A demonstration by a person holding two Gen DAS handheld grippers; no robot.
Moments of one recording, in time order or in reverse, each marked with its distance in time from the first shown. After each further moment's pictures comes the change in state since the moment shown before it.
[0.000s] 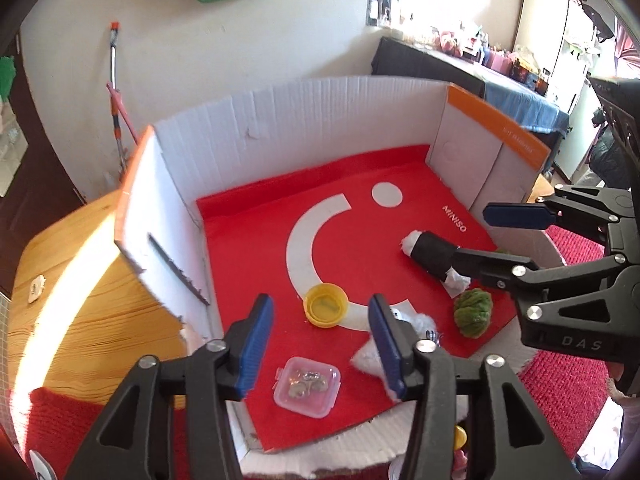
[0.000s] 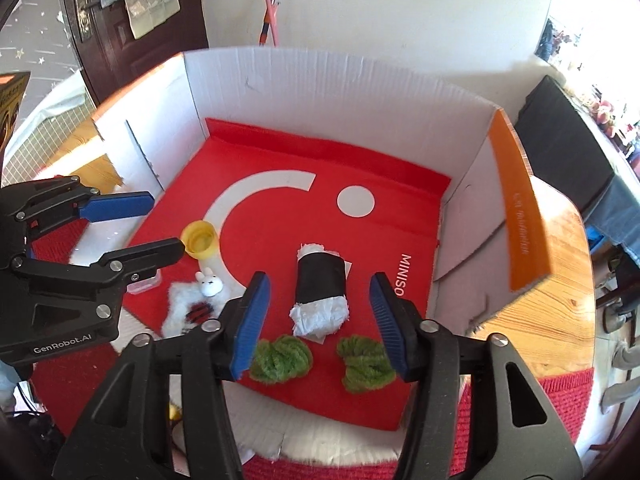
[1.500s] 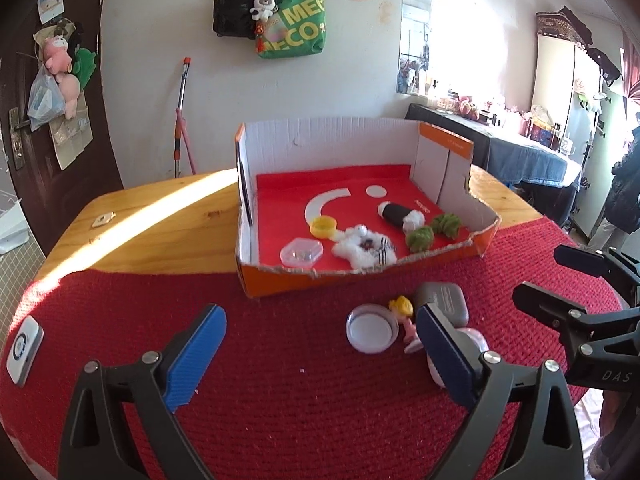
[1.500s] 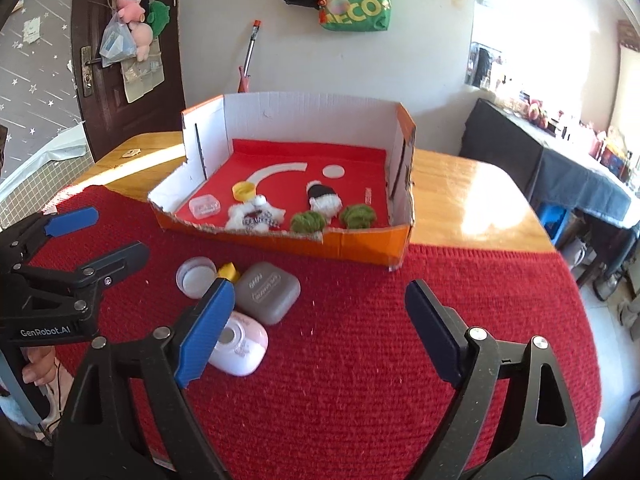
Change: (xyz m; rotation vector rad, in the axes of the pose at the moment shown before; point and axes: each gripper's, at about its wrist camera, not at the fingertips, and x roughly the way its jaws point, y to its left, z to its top) left arm -0.094 -0.044 -0.130 -0.124 -0.258 0.115; right arm -0.056 0.061 -0.134 0.128 -0.272 -0.107
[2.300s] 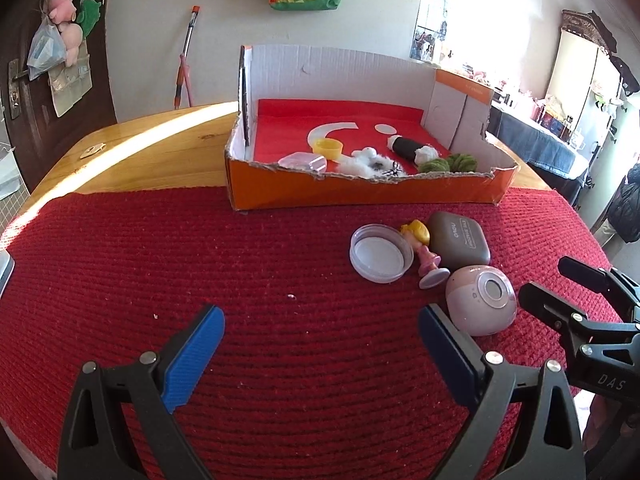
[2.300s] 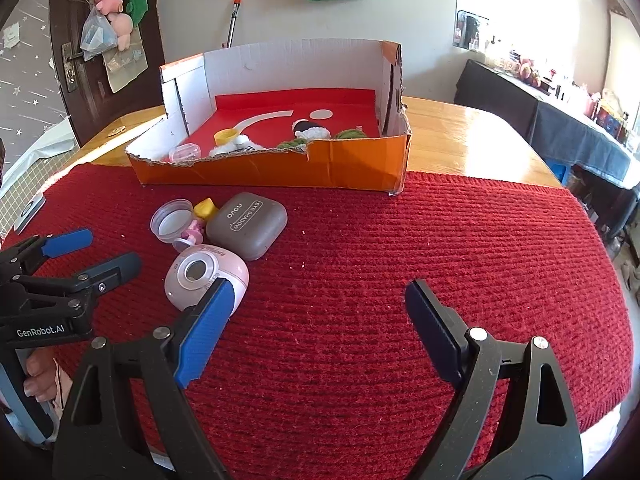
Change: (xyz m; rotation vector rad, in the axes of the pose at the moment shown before) left arm 0.028 0.003 -0.043 -0.080 0.146 -0.023; right arm 0.023 -0.008 -0.041 0.062 0.091 -0.011
